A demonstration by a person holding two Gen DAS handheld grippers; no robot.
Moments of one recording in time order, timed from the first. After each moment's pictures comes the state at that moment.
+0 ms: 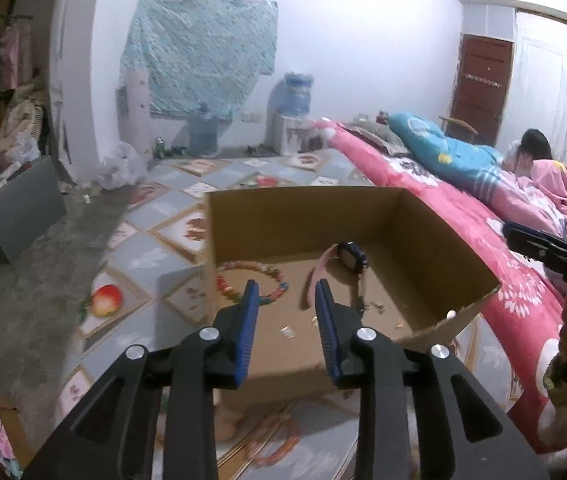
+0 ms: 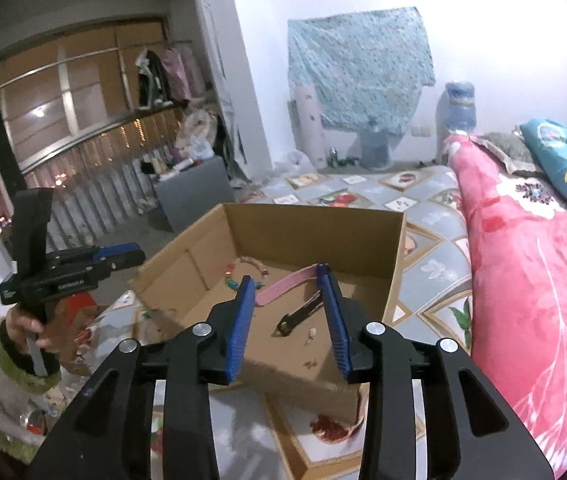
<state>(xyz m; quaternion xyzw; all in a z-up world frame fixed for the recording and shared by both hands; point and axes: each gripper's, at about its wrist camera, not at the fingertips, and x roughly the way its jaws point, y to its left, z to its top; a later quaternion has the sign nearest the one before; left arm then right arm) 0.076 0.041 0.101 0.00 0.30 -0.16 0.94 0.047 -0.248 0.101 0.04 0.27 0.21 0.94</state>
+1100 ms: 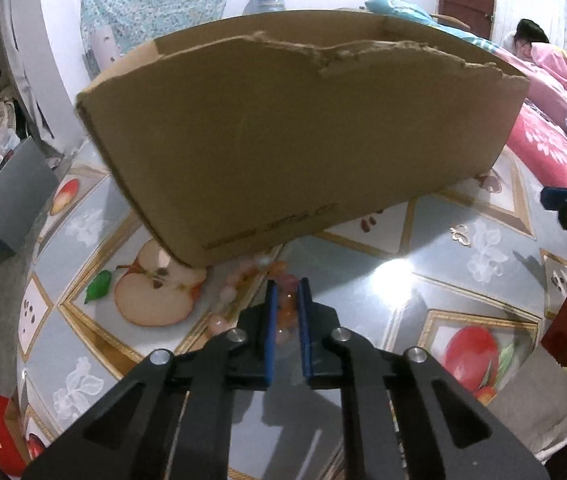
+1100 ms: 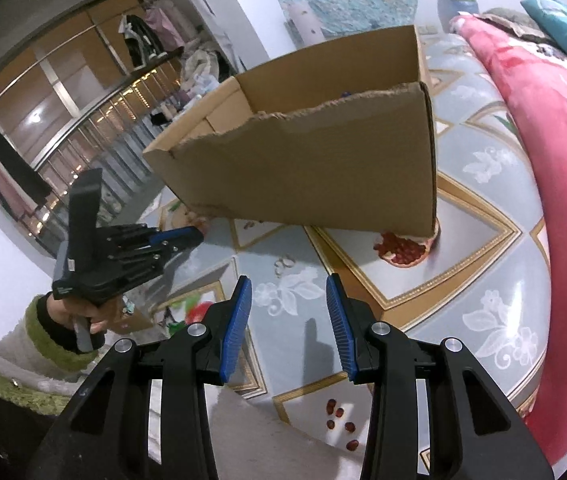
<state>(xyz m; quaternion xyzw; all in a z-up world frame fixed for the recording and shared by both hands) 0.052 -0.002 -0.026 0.11 0.42 -0.17 0.88 0.000 -0.230 0.002 0.11 0.42 0.24 0.87</state>
